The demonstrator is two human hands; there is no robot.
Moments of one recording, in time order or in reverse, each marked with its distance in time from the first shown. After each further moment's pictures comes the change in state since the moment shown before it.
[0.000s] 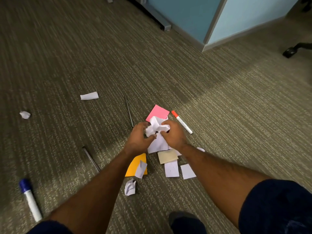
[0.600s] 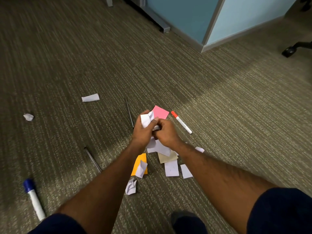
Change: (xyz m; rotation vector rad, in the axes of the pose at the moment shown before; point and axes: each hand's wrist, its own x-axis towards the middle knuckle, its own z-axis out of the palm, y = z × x) left_hand 0.002 0.046 0.005 -0.681 0.118 -0.174; right_hand -0.005 -0.040 0.008 0.415 -0.109 0.016
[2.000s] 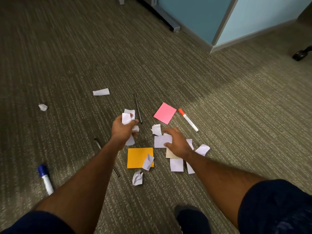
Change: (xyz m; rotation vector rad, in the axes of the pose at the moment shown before) left_hand -0.001 0.006 -0.092 0.067 0.239 -0.111; right_hand -0.037 0.043 -0.013 -0.487 -0.159 -0.069
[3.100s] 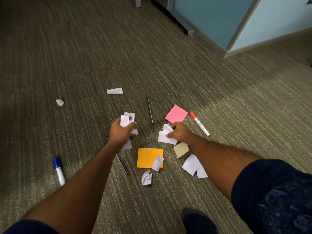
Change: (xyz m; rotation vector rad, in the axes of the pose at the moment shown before) left_hand -0.007 0.000 -0.047 0.020 0.077 0.022; right_hand 0.072 -0.023 0.000 -0.098 -0.161 0.235
